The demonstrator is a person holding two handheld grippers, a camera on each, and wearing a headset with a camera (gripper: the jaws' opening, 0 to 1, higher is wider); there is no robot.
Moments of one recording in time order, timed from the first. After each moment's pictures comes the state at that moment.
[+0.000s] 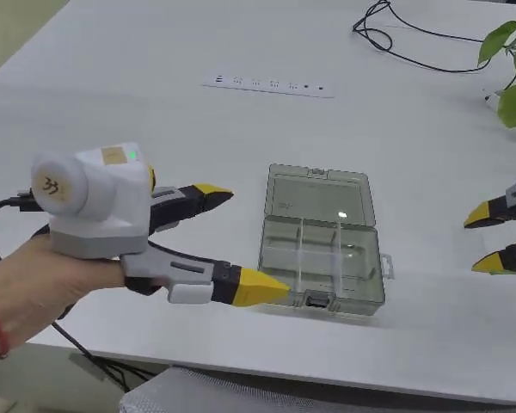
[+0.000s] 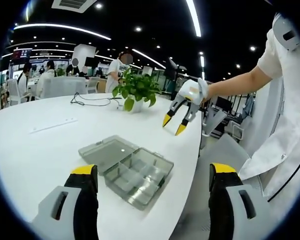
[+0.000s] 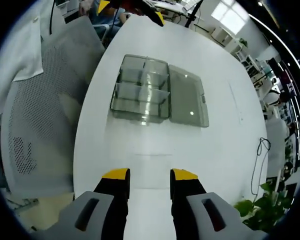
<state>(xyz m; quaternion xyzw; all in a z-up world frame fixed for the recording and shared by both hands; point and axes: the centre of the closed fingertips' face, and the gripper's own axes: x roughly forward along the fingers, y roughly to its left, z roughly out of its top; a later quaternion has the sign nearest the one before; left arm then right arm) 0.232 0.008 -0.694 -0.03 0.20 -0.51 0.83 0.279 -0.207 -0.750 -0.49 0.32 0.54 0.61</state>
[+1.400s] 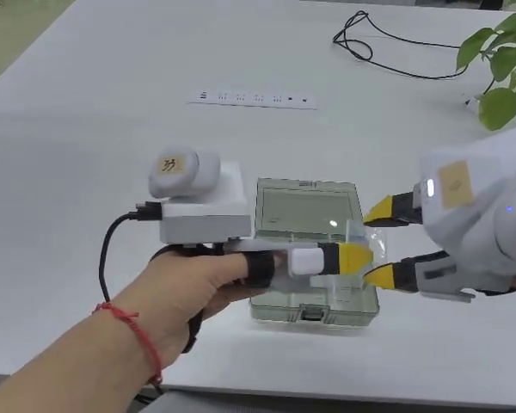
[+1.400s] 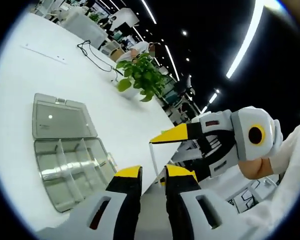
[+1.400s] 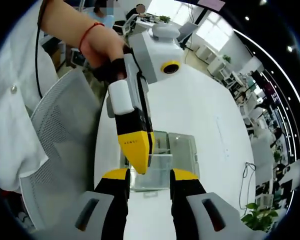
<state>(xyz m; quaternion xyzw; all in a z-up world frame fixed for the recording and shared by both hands) 0.224 -0.090 -0.686 -0.30 0.35 -0.49 0.74 0.225 -0.080 -0.685 -0.46 0.25 0.53 0.67</state>
